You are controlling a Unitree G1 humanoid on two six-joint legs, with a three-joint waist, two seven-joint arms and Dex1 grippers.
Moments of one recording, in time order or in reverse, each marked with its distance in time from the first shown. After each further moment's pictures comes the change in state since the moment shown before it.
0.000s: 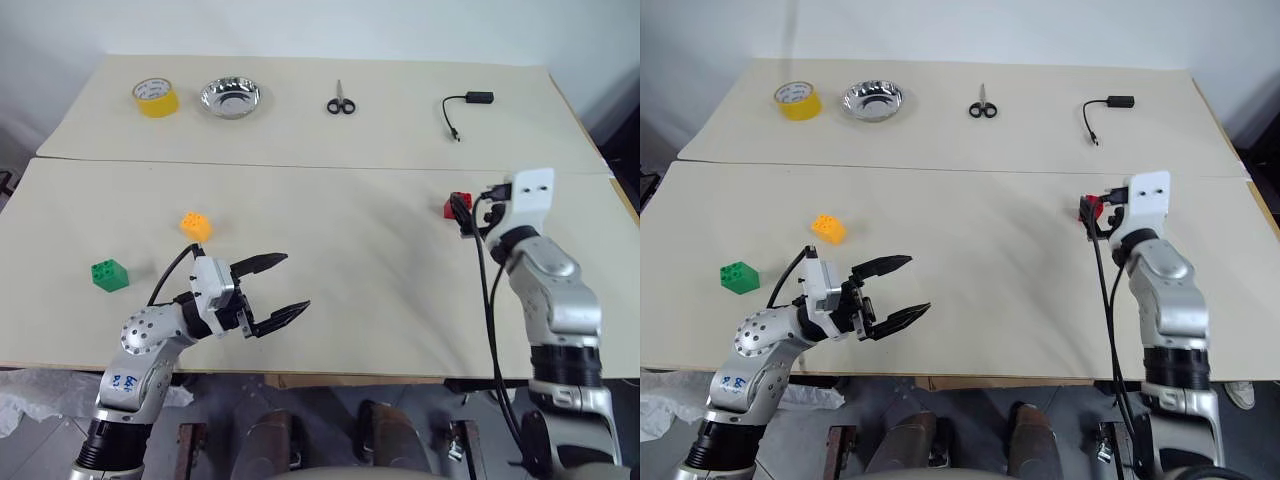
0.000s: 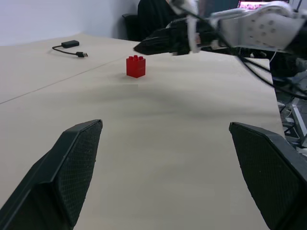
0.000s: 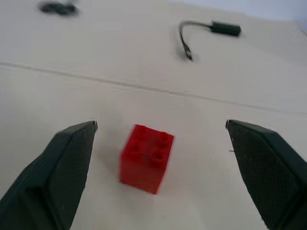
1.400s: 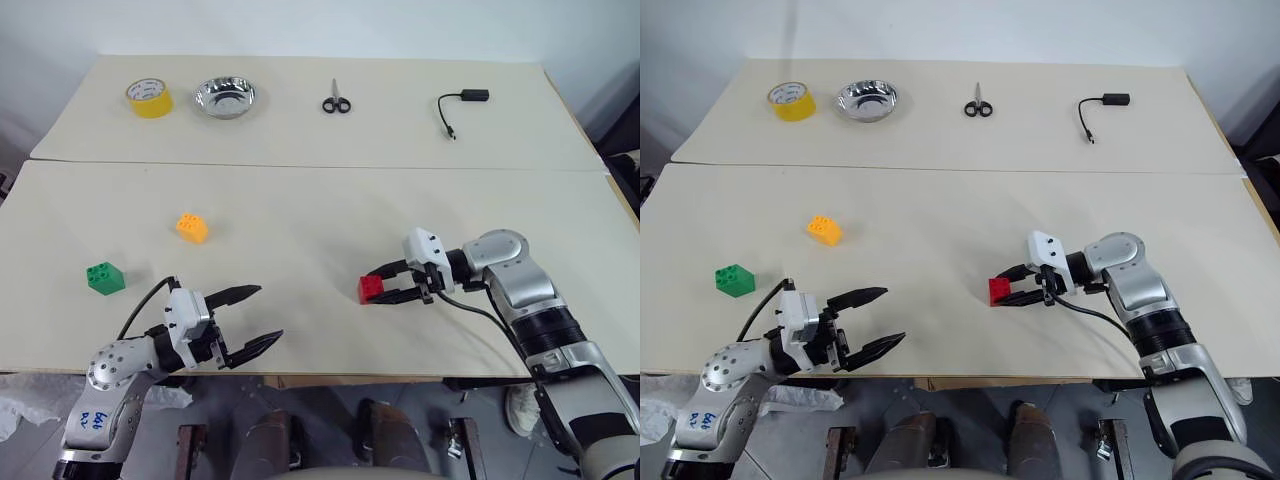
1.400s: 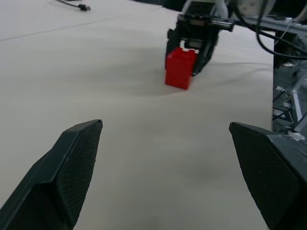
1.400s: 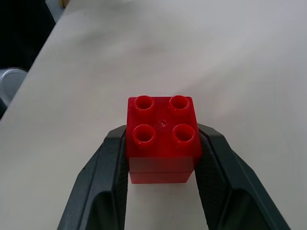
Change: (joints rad) left arm 0.198 0.073 0.102 -0.030 -0.006 -0.011 -0.053; right arm -0.065 -0.164 0.437 0.181 0.023 -0.431 1.302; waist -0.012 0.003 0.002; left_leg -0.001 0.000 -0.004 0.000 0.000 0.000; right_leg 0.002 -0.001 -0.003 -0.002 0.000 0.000
